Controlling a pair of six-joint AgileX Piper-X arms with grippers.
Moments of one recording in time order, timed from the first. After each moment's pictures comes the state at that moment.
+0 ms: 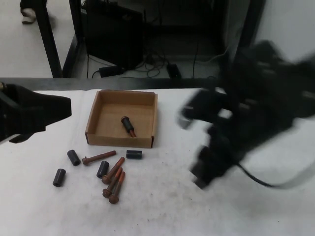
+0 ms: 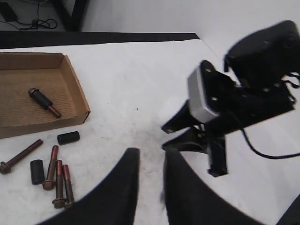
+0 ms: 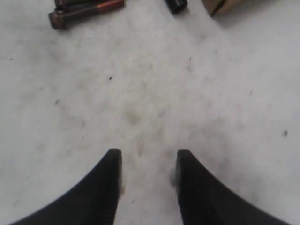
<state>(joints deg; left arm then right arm) -15.4 41.7 -43.4 34.7 28.3 -11.3 34.5 91.4 -65.0 44.9 -7.6 -21.5</state>
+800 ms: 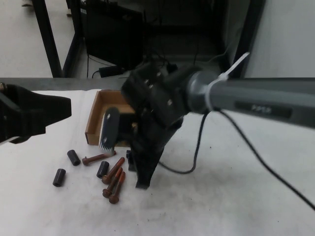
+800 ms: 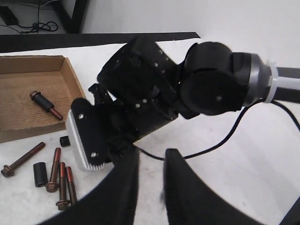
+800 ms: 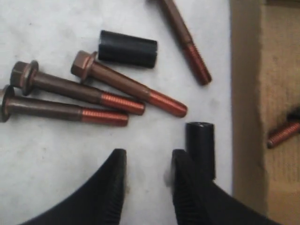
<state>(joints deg) -15.4 41.7 -43.4 34.7 28.3 -10.1 40.8 120.5 -90.9 42.9 -5.0 -45.0</state>
